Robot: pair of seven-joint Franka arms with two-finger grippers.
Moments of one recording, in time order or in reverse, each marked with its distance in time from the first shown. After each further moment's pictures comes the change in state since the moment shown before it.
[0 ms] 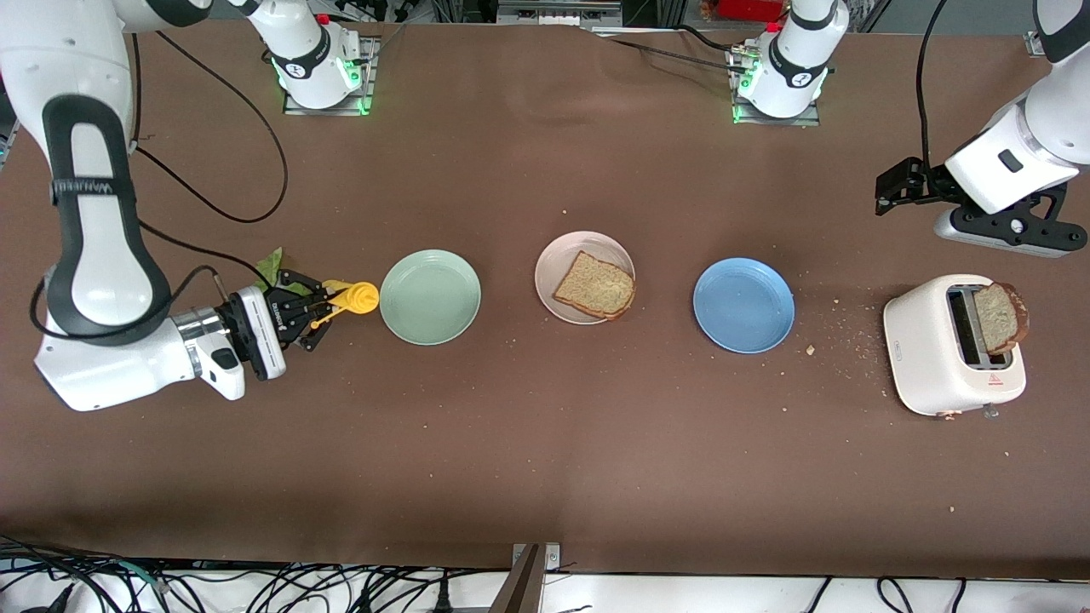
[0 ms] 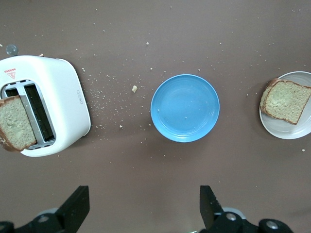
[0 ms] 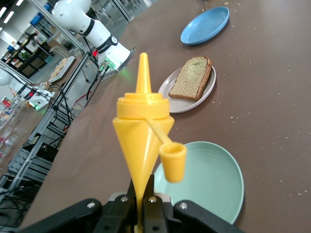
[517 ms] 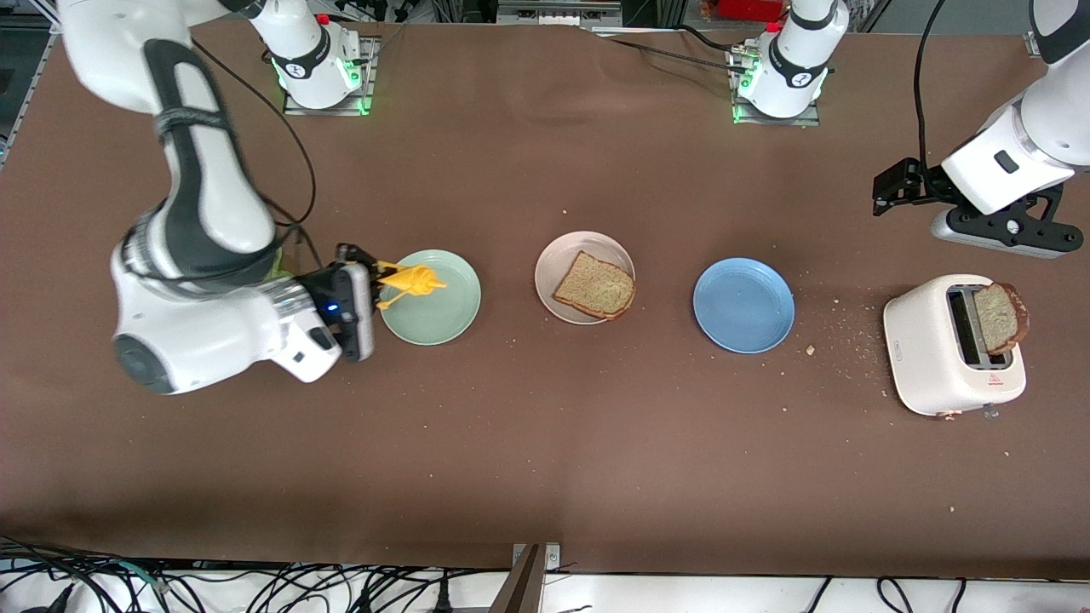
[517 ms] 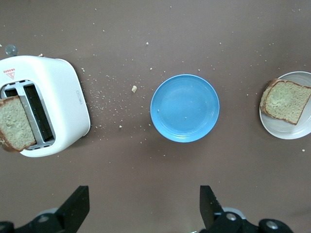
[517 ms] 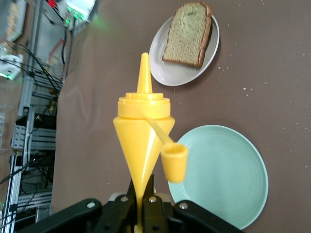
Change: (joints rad) left arm 0.000 0.002 0.005 0.000 0.000 0.002 0.000; right arm 0.256 -0.001 0.001 0.149 -0.271 -0.019 0.368
